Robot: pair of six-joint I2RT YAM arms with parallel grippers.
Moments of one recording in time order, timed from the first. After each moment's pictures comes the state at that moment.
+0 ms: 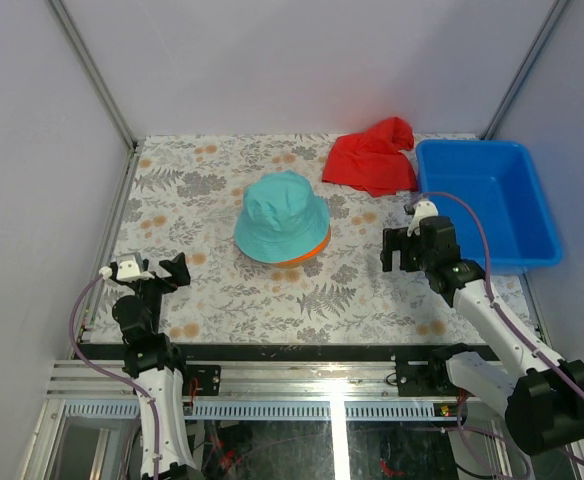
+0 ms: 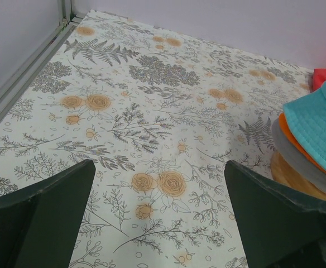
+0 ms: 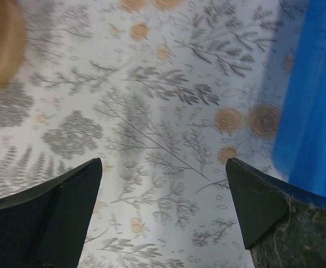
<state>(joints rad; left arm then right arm) 0.34 0.16 0.01 0.16 0.27 -0.21 0.27 1.01 0.67 -0.35 -0.03 0.13</state>
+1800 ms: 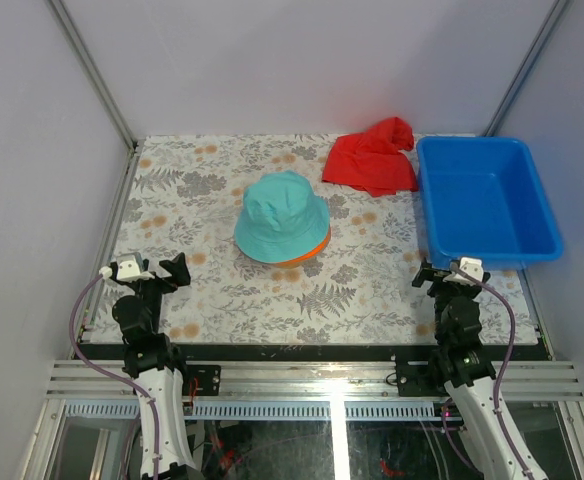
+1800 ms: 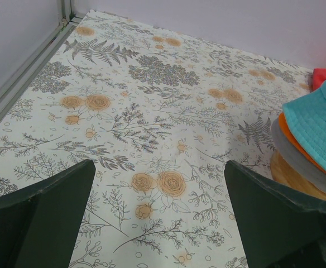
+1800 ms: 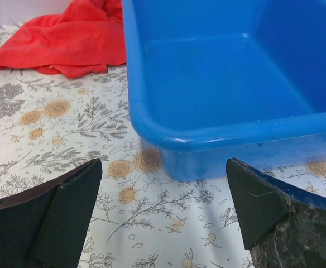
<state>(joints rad) 0.34 0.16 0.01 0.16 0.27 -0.21 0.27 0.02 0.01 -0.02 0.46 0.01</state>
